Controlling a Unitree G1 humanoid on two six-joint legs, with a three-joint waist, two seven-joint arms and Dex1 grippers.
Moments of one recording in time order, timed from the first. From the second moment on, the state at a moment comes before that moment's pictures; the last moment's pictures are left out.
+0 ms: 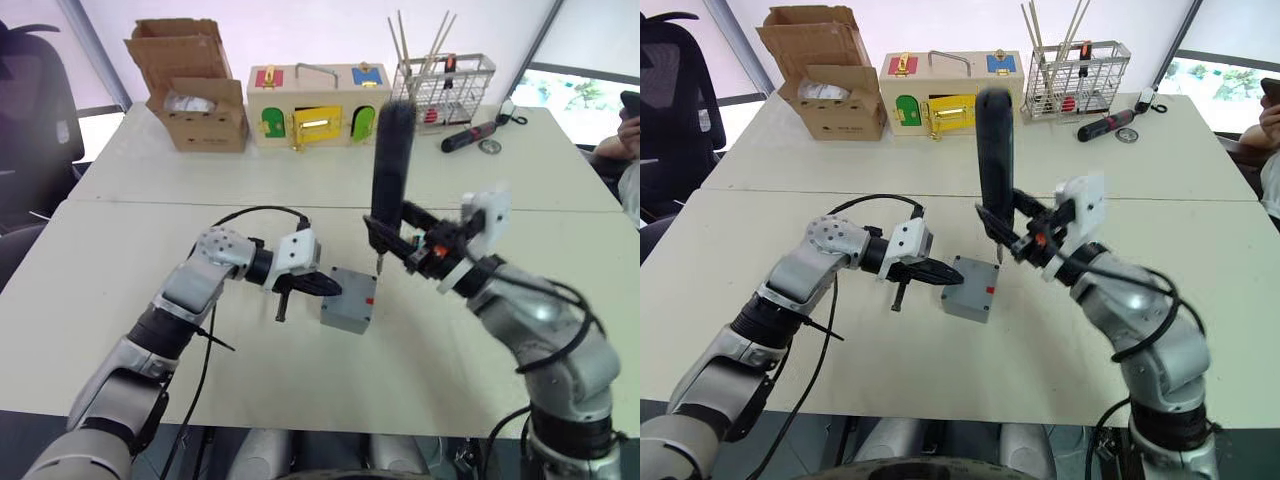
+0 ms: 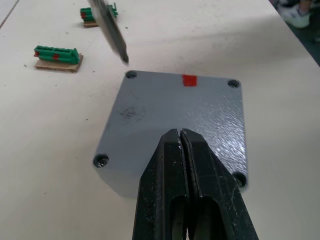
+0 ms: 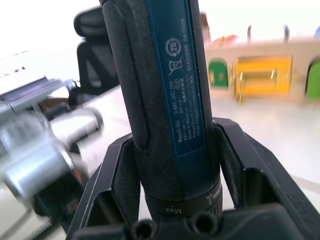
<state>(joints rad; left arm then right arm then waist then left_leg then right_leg) -0.63 0.48 -0.35 0.08 -0.23 0.33 -1.28 -0.34 -0.47 -0.18 -0.71 0.73 0.81 0.32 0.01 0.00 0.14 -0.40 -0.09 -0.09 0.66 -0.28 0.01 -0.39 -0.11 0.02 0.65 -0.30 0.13</state>
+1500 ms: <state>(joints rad) -0.64 0.37 -0.39 -0.12 -0.29 0.35 -1.19 -0.50 -1.29 -0.02 0.30 0.77 1.42 0.66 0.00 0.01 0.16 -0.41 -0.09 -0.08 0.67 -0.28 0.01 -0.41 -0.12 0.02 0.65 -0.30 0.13</state>
